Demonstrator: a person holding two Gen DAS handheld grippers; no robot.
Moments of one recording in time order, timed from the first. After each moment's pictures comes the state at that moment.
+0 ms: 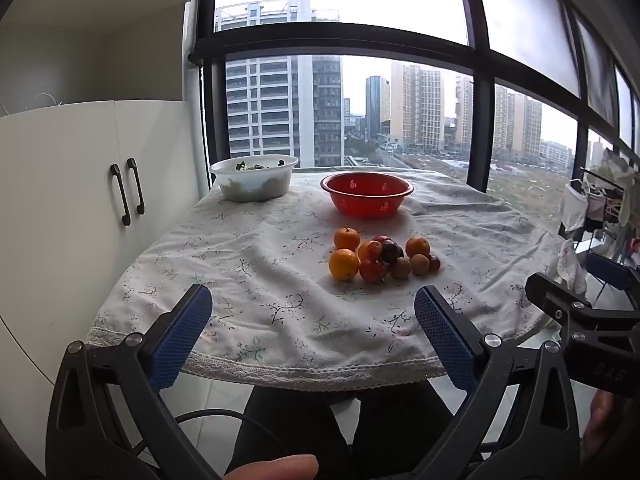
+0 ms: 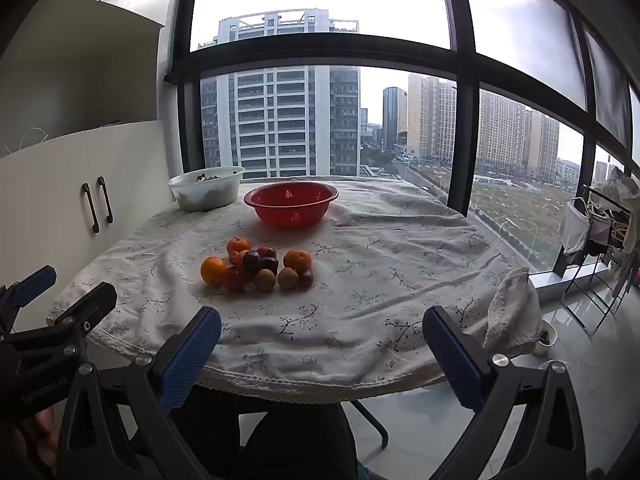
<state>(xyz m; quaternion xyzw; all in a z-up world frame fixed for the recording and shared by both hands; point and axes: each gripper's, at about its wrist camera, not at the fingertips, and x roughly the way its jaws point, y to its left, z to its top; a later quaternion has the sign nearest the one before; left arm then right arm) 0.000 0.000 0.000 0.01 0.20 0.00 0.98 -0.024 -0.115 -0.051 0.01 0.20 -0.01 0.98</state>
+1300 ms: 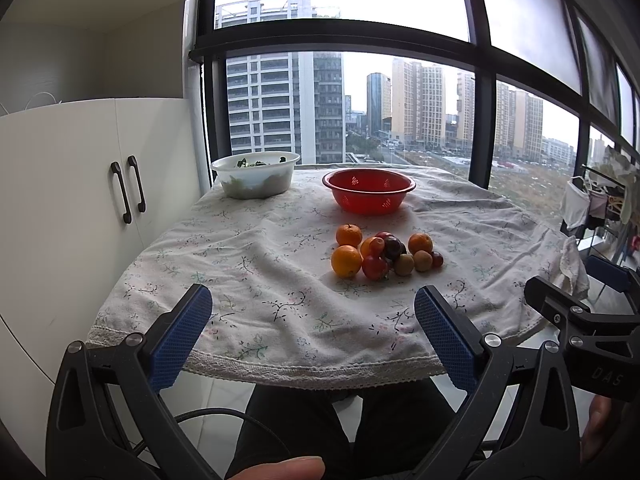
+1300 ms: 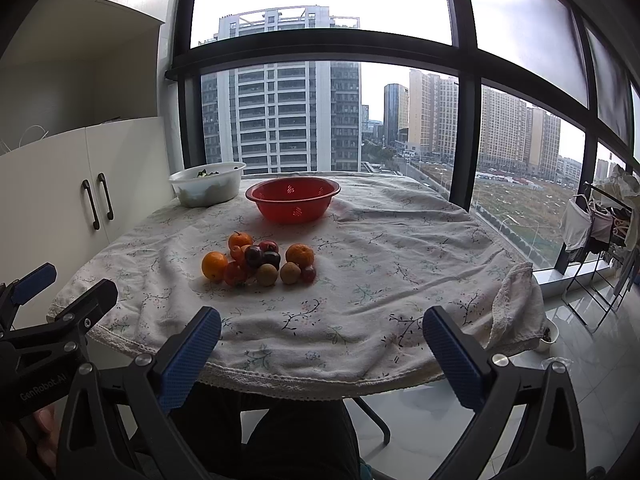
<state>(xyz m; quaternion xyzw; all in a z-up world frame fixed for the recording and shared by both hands) -0.001 0.001 -0.001 0.01 0.21 0.00 0.98 -0.023 -0.113 -0.055 0.01 0.21 -0.01 0.98</state>
